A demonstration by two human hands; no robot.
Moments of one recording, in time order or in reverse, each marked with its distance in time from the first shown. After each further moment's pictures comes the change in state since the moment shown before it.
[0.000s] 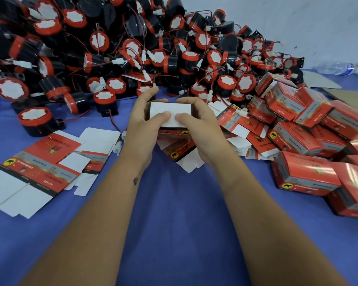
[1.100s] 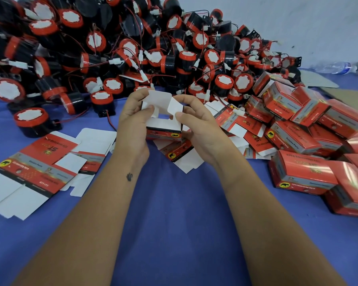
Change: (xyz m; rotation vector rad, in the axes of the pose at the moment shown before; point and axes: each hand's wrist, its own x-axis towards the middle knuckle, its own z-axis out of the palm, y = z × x) left_hand 0.005 0.004 0.001 -0.172 0.130 -0.037; right_hand -0.002 -0.001 -0.009 0.130 -0.206 -0.010
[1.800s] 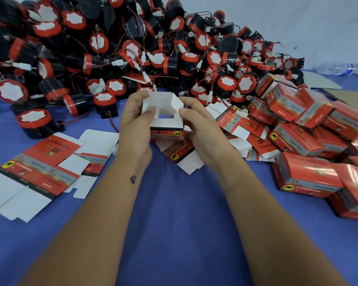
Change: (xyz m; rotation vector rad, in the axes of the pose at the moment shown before) left_hand -0.001 -0.001 0.001 0.026 0.030 0.066; right_hand 0.004 0.002 0.005 0.008 0.098 0.053
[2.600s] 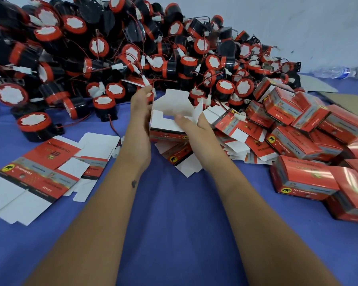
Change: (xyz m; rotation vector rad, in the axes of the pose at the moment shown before) left_hand 0.000 0.005 0.002 0.008 -0.156 -0.030; right_hand -0.006 0.006 0.003 -0.167 0.093 -0.023
